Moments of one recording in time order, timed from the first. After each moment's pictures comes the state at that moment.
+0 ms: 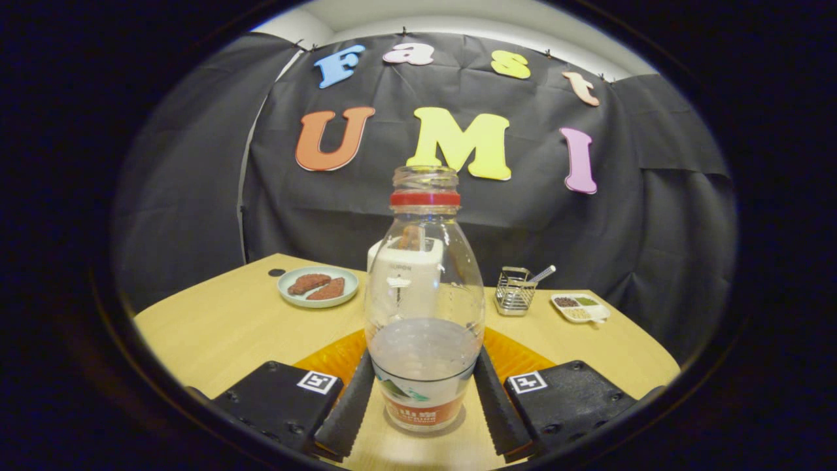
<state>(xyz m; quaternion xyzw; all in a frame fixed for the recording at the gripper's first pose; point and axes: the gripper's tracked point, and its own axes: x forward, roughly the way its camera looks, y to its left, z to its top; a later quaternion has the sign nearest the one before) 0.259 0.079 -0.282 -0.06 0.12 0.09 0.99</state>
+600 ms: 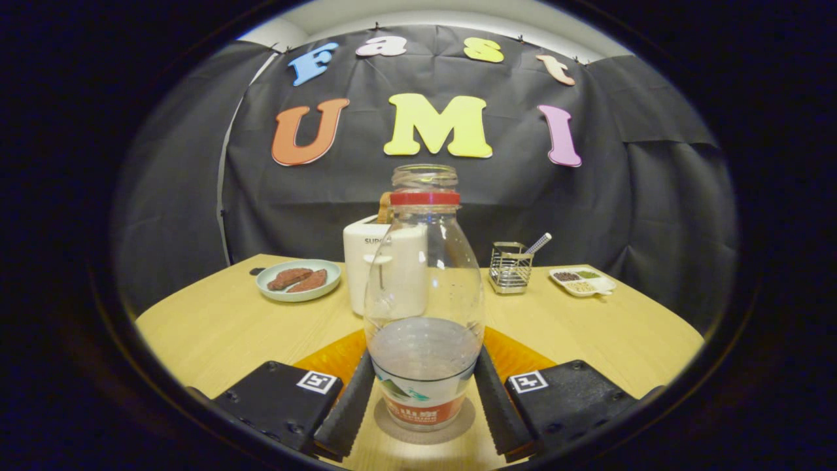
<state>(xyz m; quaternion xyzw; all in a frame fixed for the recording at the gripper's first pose) 0.275 0.068 -0.321 -0.03 0.12 0.07 0.99</state>
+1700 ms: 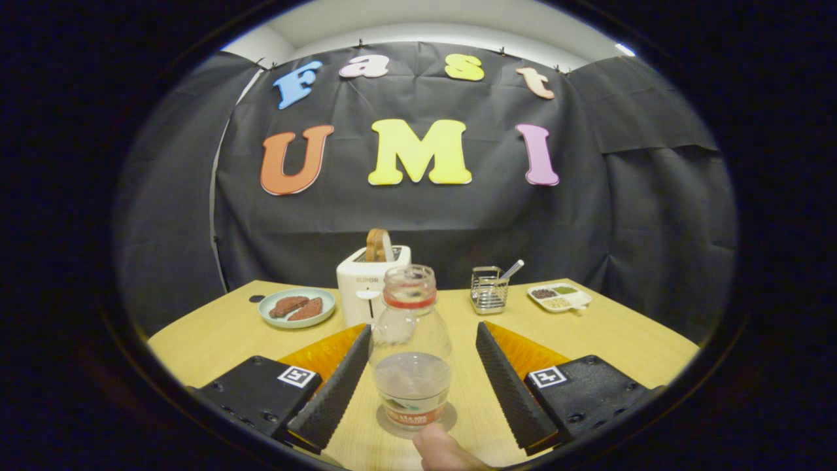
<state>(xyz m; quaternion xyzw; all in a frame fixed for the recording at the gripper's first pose) 0.250 0.046 -0.250 0.00 0.08 0.03 1.00</state>
